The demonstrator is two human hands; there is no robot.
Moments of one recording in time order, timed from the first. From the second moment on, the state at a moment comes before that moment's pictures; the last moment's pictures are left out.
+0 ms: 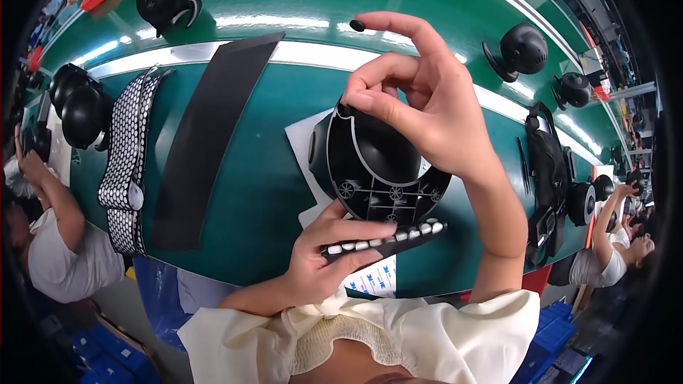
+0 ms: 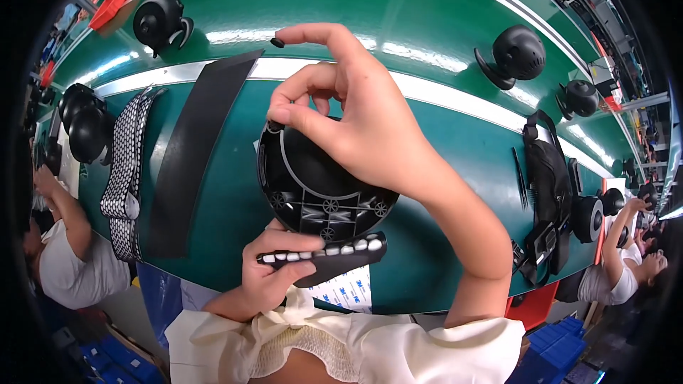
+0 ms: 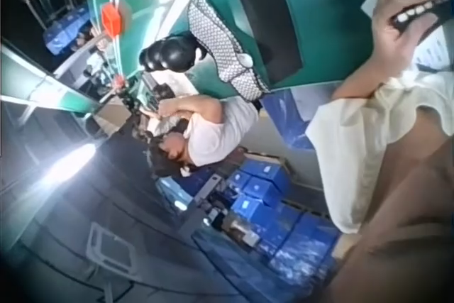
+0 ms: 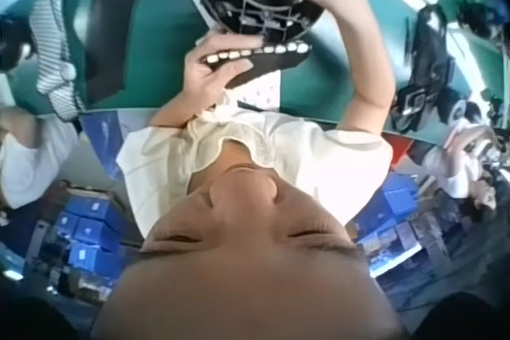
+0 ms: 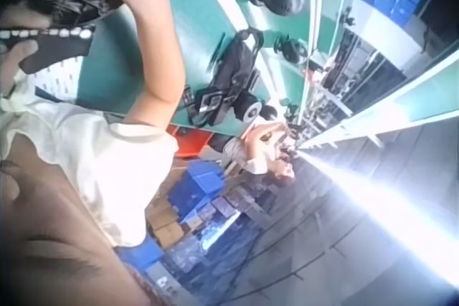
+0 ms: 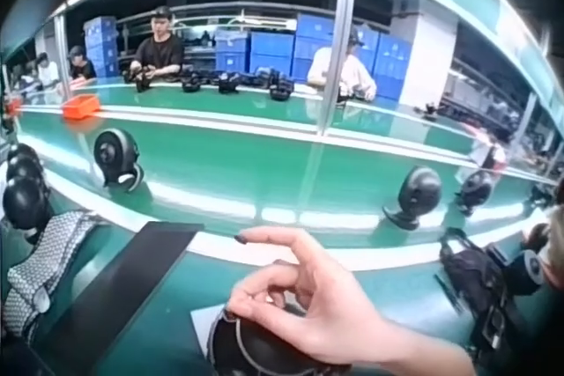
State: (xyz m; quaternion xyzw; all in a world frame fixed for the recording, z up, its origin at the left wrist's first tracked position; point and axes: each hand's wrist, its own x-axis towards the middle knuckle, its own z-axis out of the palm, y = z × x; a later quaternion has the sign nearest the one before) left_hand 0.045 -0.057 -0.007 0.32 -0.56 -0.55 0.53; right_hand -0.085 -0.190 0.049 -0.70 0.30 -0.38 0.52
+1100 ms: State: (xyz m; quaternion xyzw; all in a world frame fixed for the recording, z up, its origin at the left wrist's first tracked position) left_hand 0.042 -0.037 -0.003 0.45 -0.53 -0.53 0.49; right_hand -0.151 -0.140 0.034 -0.70 0.38 -0.47 0.37
